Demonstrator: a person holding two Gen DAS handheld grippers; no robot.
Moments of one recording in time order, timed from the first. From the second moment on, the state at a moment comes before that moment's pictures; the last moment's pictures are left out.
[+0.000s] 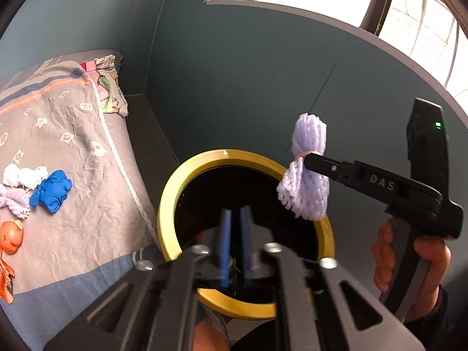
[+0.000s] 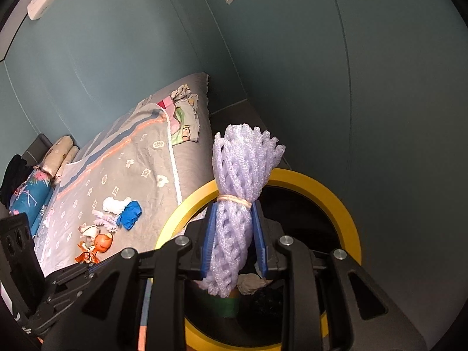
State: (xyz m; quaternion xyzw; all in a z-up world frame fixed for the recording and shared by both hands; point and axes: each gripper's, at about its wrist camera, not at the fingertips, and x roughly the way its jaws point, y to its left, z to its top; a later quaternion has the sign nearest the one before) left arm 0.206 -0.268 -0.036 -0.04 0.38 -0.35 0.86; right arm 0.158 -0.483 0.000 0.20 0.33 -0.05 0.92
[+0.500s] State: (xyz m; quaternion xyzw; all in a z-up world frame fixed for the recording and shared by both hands) left arm 0.208 -0.178 -0.025 -0.06 0.35 -0.25 0.90; right arm 0.168 -0.453 0.006 0.19 0.33 -0.07 0.92
